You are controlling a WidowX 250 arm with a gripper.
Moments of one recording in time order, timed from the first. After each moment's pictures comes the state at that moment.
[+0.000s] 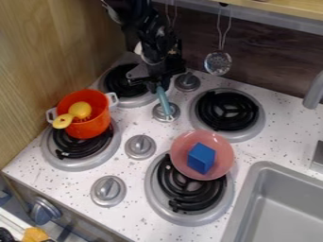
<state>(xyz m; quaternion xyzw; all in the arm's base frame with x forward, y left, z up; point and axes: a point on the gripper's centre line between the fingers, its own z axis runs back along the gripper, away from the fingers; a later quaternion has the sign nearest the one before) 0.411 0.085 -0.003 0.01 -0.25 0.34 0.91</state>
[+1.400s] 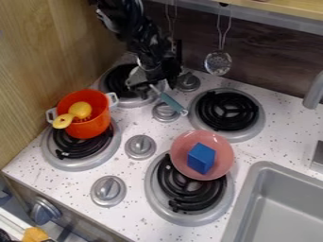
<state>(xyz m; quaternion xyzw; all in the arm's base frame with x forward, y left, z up) 0.411 0.089 -0.015 -0.01 -0.26 0.39 0.88</state>
